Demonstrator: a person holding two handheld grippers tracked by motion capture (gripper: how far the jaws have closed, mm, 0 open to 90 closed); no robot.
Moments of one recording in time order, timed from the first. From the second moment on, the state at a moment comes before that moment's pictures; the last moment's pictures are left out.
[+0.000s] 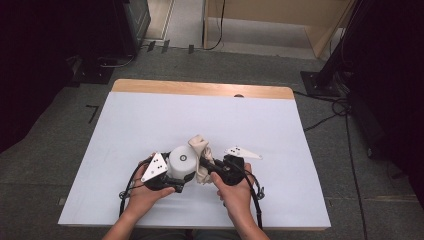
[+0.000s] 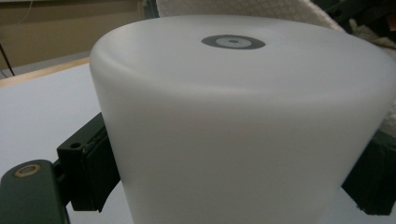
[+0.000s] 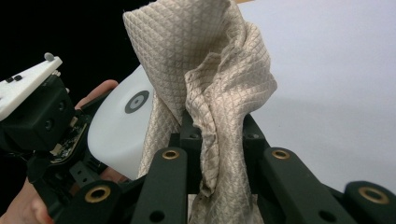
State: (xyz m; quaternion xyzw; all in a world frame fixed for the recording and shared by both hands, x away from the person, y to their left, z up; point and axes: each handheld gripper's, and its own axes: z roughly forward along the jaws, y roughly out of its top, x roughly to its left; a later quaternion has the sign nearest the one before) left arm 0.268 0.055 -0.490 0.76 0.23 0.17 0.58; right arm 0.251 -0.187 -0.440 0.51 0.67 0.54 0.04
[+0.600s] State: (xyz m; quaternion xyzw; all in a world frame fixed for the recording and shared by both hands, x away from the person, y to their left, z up) left arm 0.261 0.052 -0.489 0.75 0.25 0.19 0.58; right arm 0.272 -0.189 -0.497 0.55 0.68 0.49 -0.02
